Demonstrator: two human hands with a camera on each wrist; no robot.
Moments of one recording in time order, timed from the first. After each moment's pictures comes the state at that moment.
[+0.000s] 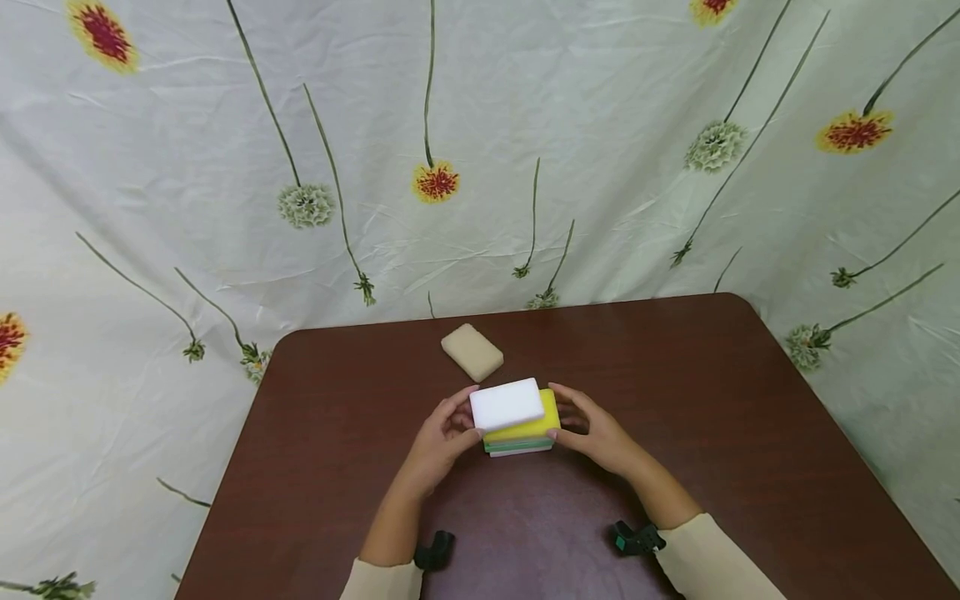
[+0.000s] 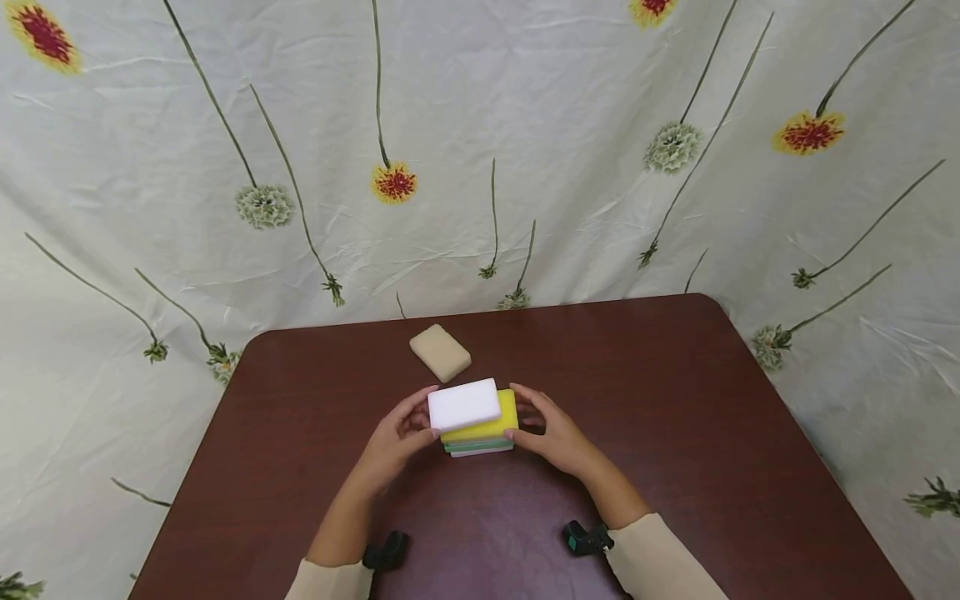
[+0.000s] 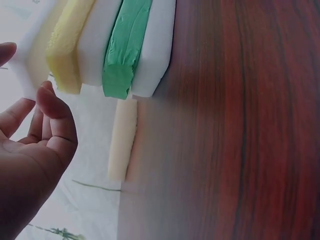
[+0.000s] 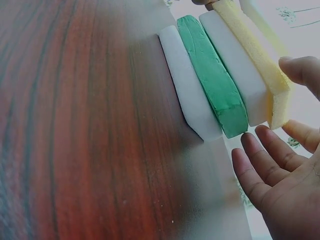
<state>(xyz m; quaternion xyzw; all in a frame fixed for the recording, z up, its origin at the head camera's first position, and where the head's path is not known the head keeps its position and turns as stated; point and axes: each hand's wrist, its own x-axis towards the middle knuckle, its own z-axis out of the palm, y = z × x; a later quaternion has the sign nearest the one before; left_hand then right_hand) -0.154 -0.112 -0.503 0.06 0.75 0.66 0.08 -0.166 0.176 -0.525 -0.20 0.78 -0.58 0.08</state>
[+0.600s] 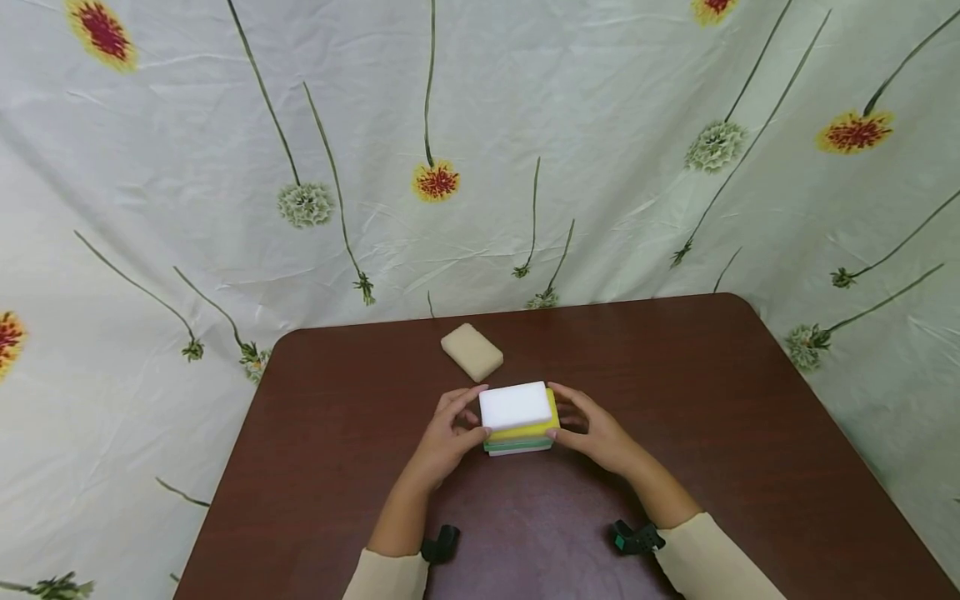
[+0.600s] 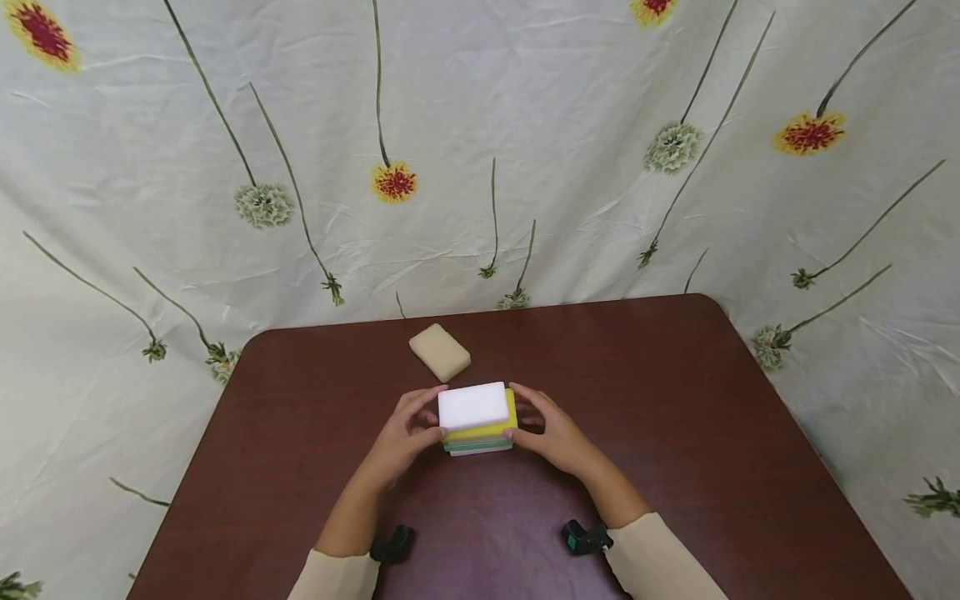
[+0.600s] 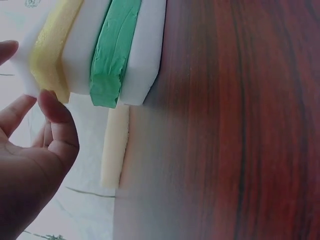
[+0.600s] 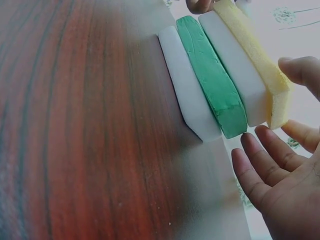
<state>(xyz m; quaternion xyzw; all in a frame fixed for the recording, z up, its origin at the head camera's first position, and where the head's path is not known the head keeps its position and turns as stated) -0.164 -0.106 -0.509 0.07 0.76 0.63 0.10 -0.166 0.175 -0.523 -0.20 0.78 -0.58 0.09</state>
